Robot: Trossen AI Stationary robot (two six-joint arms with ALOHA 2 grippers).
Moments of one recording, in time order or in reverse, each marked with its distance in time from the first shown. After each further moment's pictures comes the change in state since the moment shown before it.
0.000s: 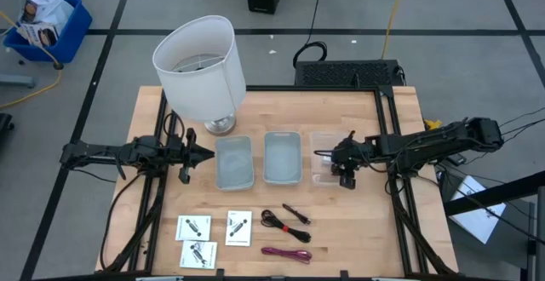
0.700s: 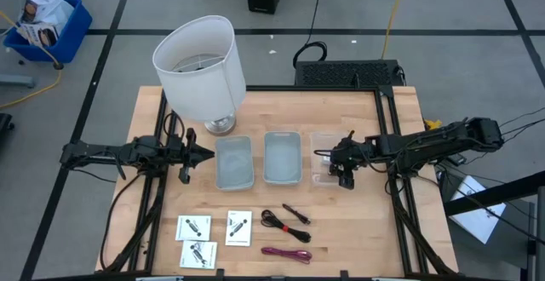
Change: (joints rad) left arm 0.000 0.000 0.000 0.000 0.000 0.000; right arm 0.000 -0.002 0.000 0.035 0.000 -0.018
